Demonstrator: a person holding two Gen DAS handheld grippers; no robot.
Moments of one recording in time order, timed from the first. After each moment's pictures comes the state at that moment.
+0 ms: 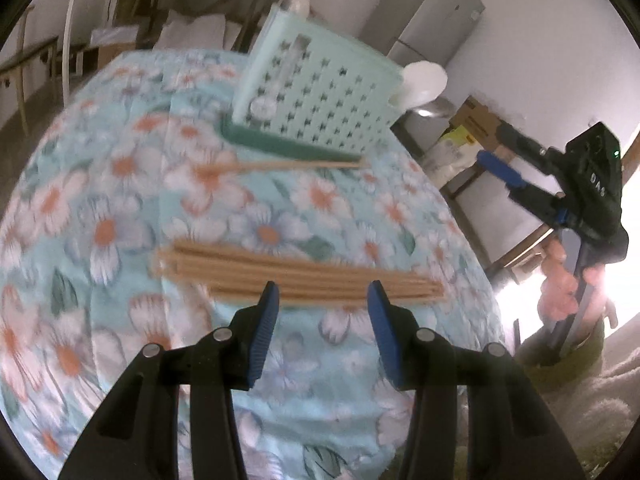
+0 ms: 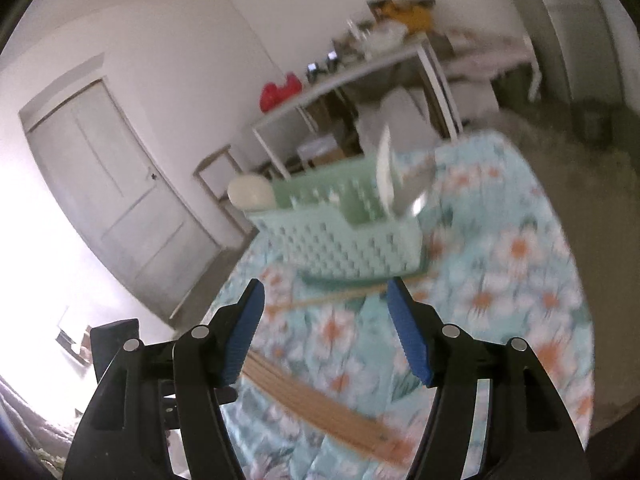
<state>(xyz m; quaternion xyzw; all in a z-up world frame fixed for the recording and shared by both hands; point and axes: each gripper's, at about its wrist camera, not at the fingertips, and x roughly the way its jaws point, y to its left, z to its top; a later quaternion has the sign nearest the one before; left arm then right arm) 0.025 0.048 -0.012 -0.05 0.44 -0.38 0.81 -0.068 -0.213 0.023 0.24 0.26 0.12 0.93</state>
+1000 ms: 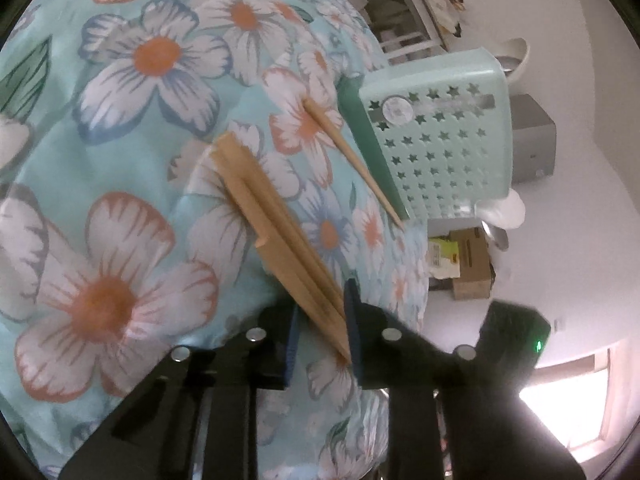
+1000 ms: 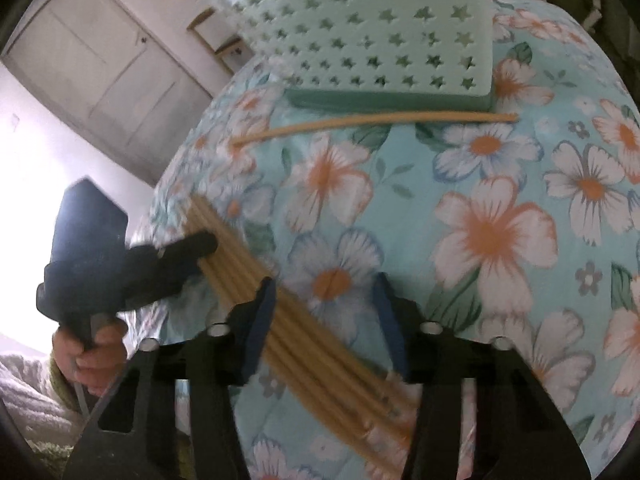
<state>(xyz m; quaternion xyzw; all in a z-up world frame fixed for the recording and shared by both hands) 0.068 0.071 -0.077 -0.38 0.52 -0.28 0.72 -0.024 -0.148 -0.073 0.14 0.50 0.18 0.84</state>
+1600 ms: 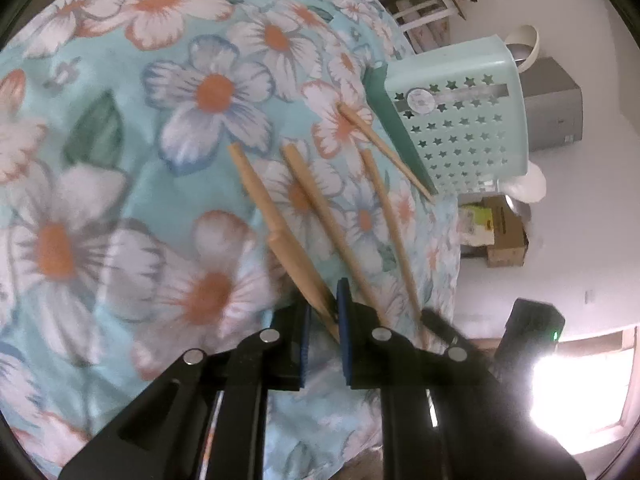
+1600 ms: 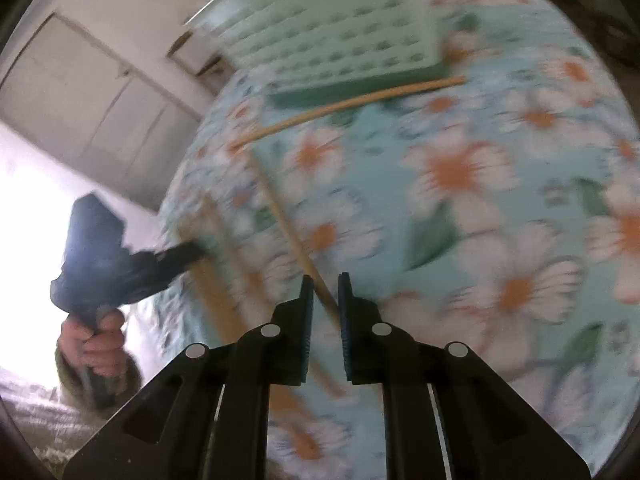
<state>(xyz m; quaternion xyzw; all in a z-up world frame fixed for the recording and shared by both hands) 0.068 0.101 -0.062 -0.29 0.58 -0.27 0.71 -0.052 -0.171 -0.065 0.21 0.49 0.14 0.83</state>
